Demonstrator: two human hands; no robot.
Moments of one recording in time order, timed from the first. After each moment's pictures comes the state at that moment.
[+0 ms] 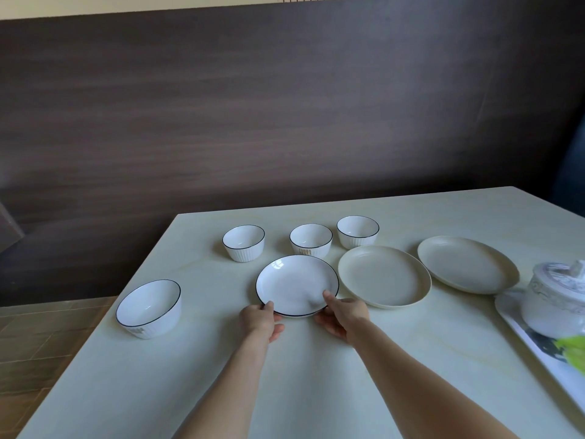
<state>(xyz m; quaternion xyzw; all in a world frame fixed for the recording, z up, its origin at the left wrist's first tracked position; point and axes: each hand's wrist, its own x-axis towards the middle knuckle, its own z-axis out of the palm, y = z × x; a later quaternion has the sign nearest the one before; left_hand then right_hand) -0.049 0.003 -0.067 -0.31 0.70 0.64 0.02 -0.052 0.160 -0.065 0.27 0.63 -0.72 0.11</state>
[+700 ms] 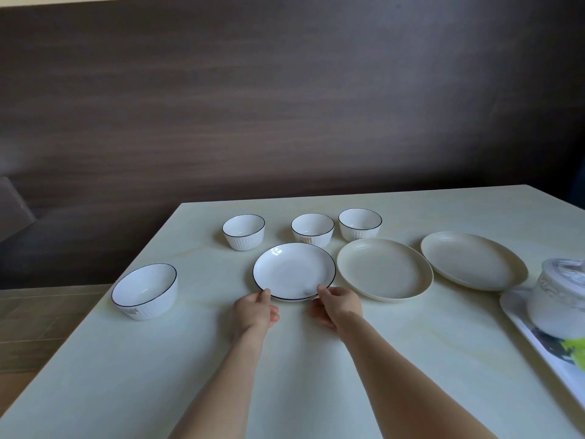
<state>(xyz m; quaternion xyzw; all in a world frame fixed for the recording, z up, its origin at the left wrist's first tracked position) -0.039 0.009 -0.081 -0.29 0.71 0.64 -0.06 -0.058 0.157 -0.082 0.21 0.73 -0.64 0.09</state>
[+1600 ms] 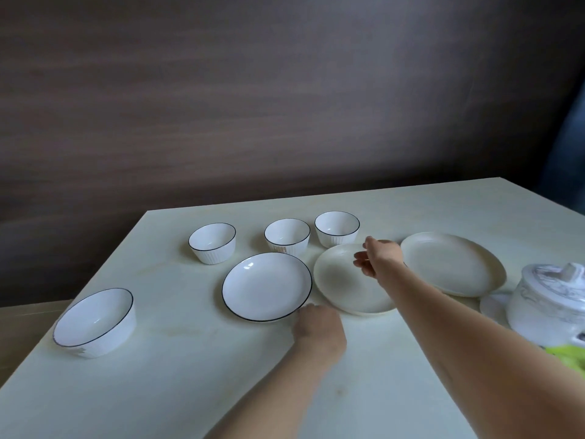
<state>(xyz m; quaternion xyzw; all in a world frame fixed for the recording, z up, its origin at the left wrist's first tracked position) -0.048 0.139 -0.056 0.09 0.99 -0.01 0.08 -0.142 0.268 -0.017 0.28 0.69 -0.67 -0.02</state>
